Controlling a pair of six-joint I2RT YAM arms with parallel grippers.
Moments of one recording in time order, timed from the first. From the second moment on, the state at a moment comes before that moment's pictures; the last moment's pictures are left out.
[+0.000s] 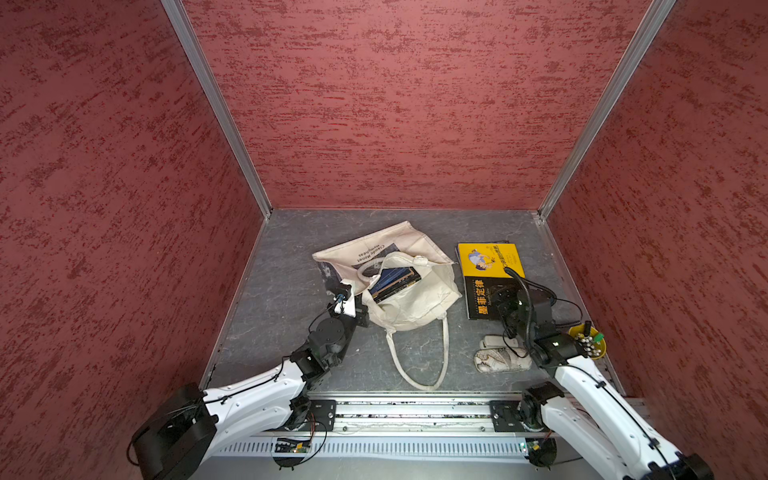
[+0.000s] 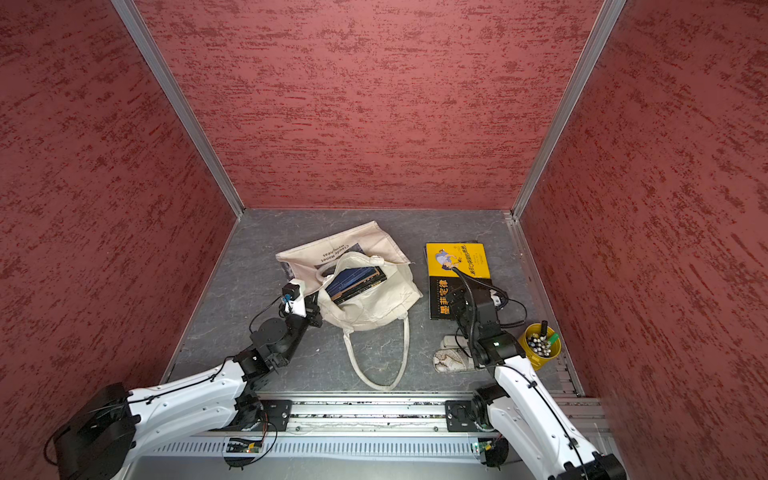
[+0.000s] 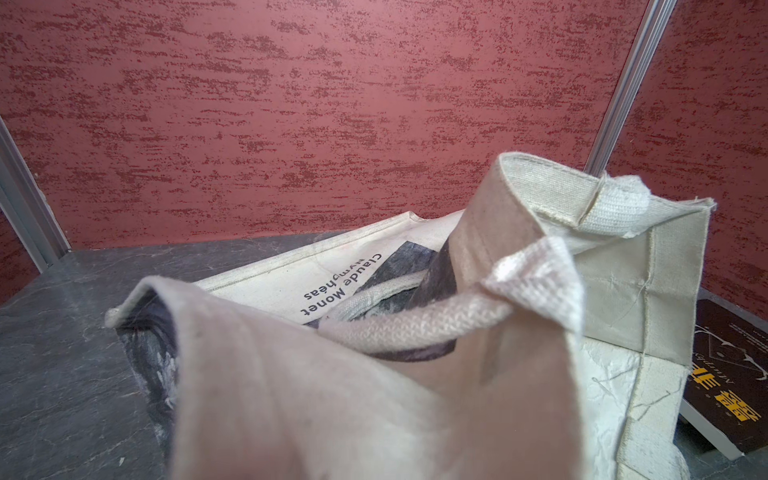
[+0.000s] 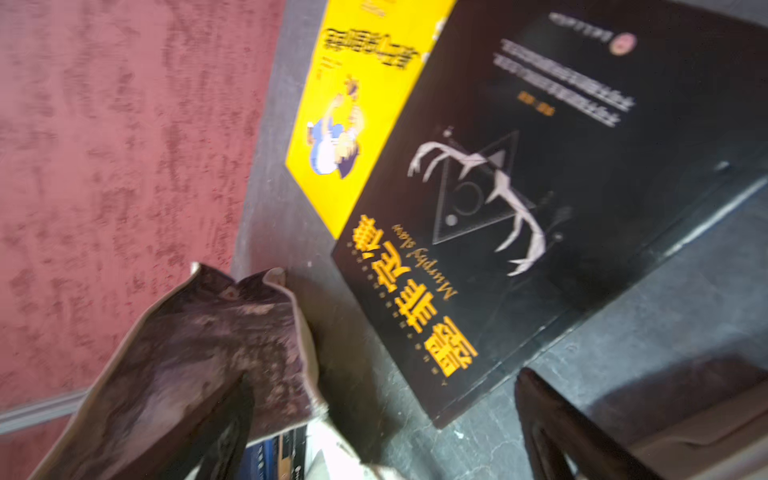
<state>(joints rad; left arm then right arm) -0.82 0.91 0.19 0.68 -0.55 -0.10 0.26 0.71 0.44 -0.31 0.09 1.26</state>
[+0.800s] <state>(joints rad) -0.81 0.87 0.17 0.69 -0.45 -0.13 0.70 0.81 0.30 0.24 0.18 1.21</state>
